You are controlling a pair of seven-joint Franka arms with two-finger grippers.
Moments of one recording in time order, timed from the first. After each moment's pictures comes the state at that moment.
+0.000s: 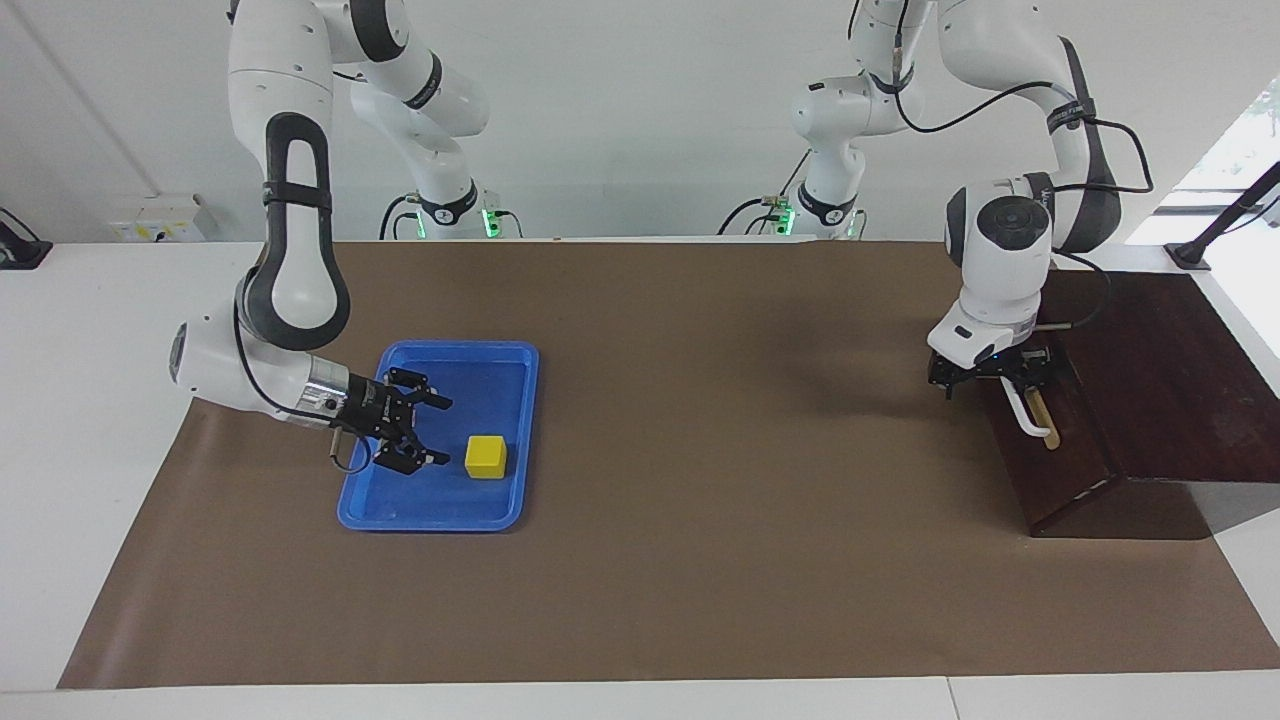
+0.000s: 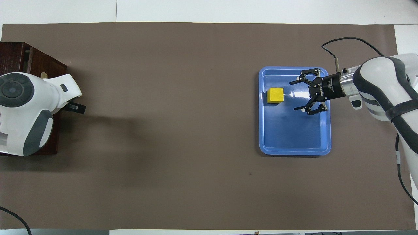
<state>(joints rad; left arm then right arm) 0.01 0.09 -0.10 -2.10 0.42 2.25 -0.01 -0.16 0.43 0.08 -1.82 0.79 1.96 0.96</state>
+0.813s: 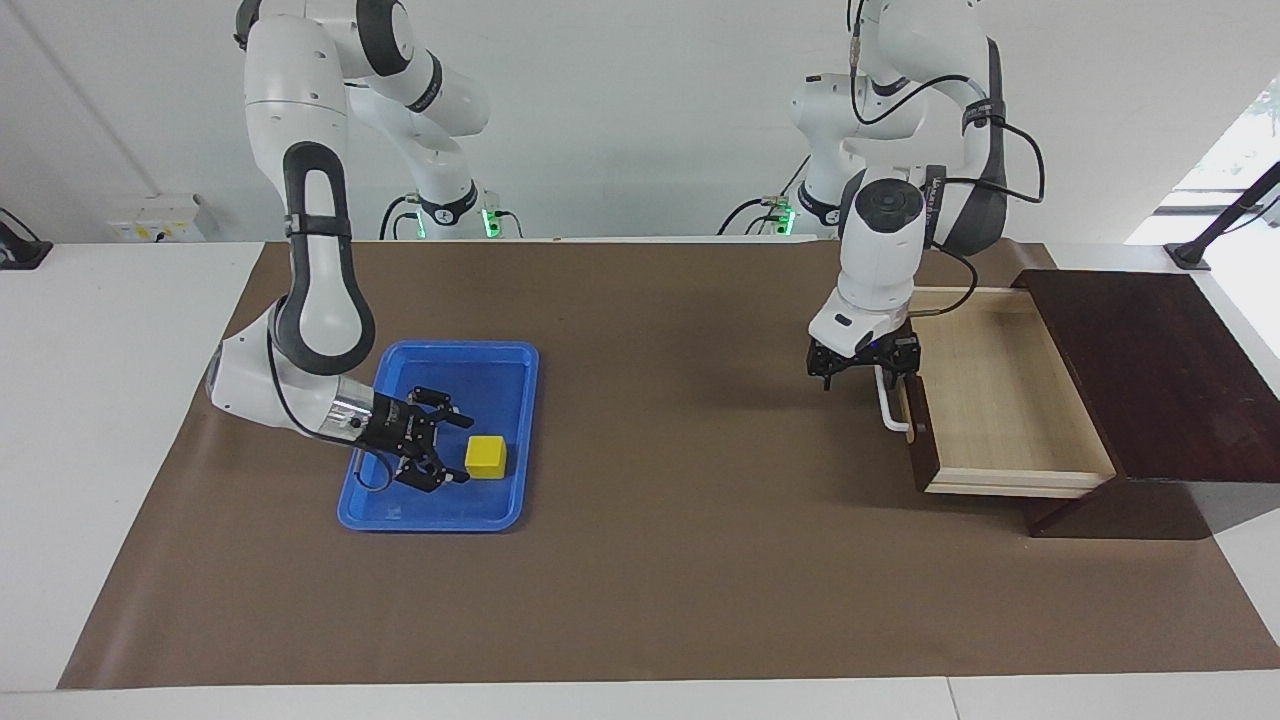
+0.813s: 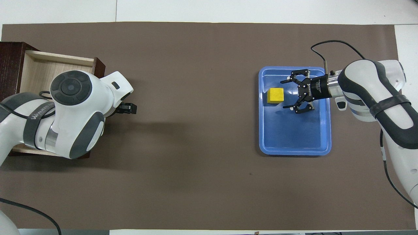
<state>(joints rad) -0.23 0.10 -0.11 -1.98 0.19 2.06 -0.29 -0.13 0.48 0.09 -1.83 0.88 2.03 0.92</state>
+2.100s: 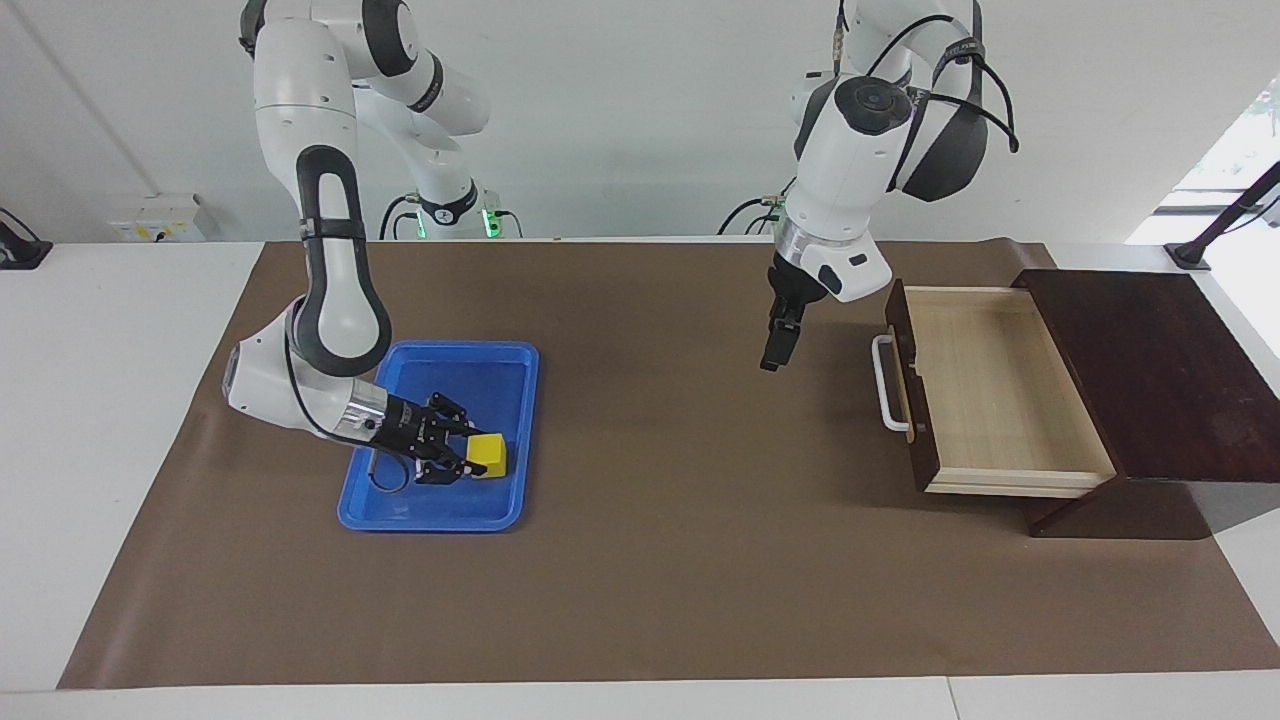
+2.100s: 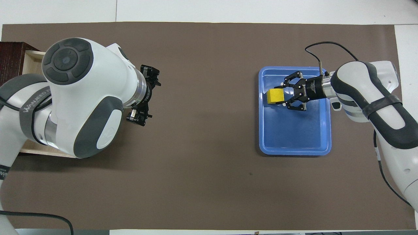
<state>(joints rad) -0.37 0.14 -0.12 -1.70 -0.05 1.94 -1.75 -0.11 0.48 0.09 -1.83 0.89 2.06 0.92</state>
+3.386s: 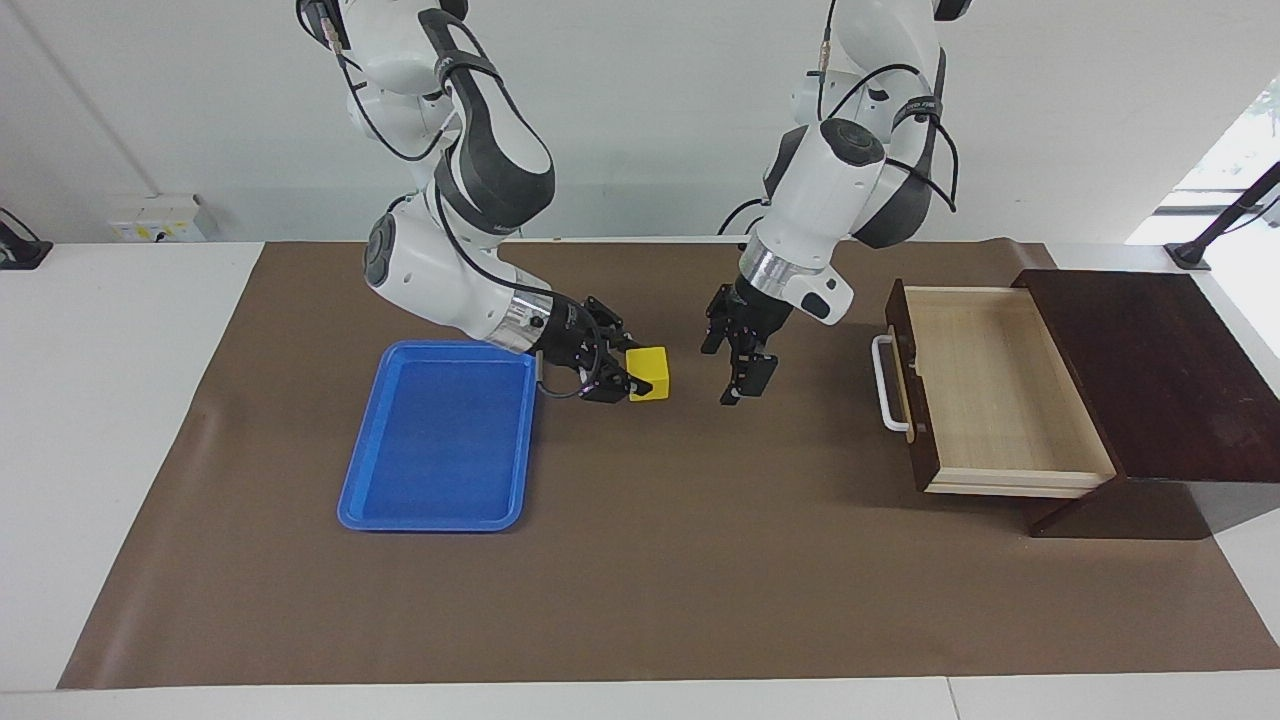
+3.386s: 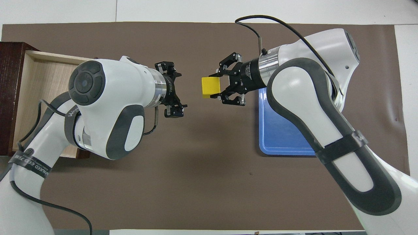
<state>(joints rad) -0.43 0.17 -0.12 -1.80 -0.25 2.29 -2.05 0.26 0.33 0.10 -1.62 0.87 2.06 1.48</state>
